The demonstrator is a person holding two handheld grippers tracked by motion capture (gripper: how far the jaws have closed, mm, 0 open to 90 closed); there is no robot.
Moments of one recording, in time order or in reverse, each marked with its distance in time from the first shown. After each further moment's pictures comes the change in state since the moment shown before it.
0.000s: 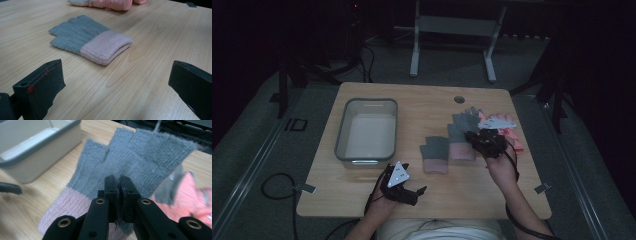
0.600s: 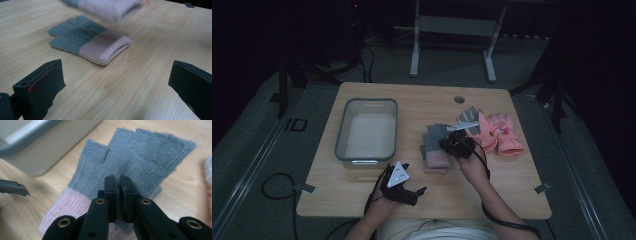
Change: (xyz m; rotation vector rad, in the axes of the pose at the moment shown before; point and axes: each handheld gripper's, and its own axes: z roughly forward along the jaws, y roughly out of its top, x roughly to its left) left arm 0.000 0.000 0.000 -0.003 -0.011 0.002; right arm 0.040 -0.005 0.079 0.147 0.110 0.008
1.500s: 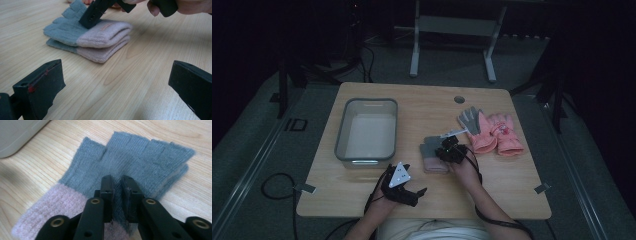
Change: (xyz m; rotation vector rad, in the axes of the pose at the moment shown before) left arm -0.003 0.001 0.002 0.044 0.002 0.025; right arm -0.006 -0.028 0.054 0.112 0.002 0.042
